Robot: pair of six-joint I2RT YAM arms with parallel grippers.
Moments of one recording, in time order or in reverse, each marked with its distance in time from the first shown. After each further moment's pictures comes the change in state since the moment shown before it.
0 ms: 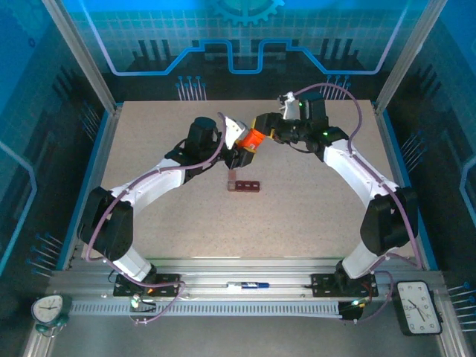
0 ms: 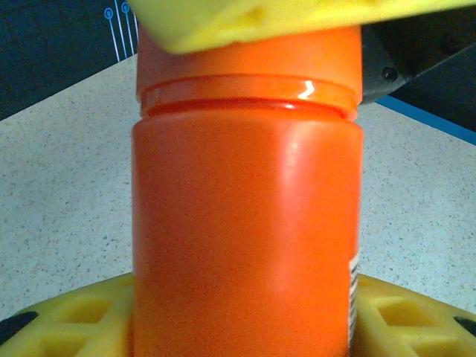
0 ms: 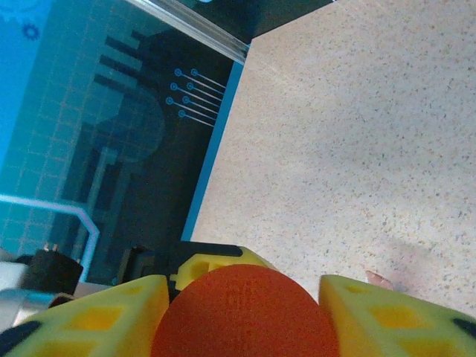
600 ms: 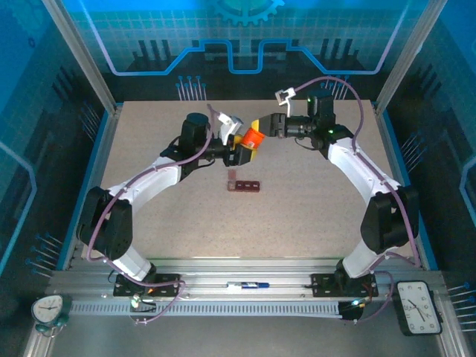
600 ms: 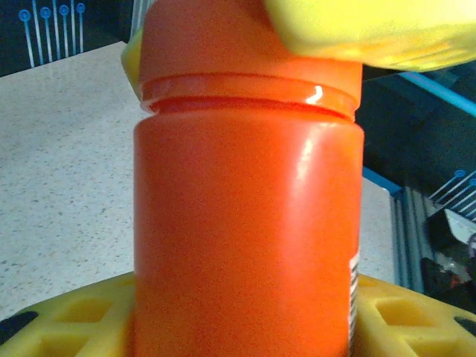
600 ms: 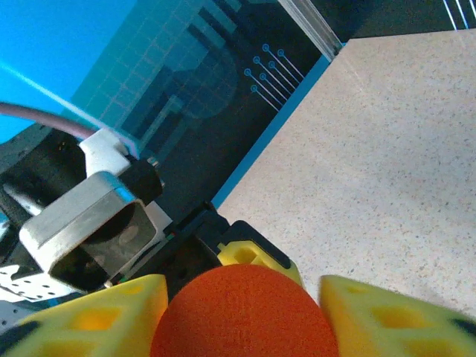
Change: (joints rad) left arm 0.059 0.000 0.000 0.075 0.279 -0.195; right arm -0.059 0.009 -0.001 0.106 -0.286 -0.247
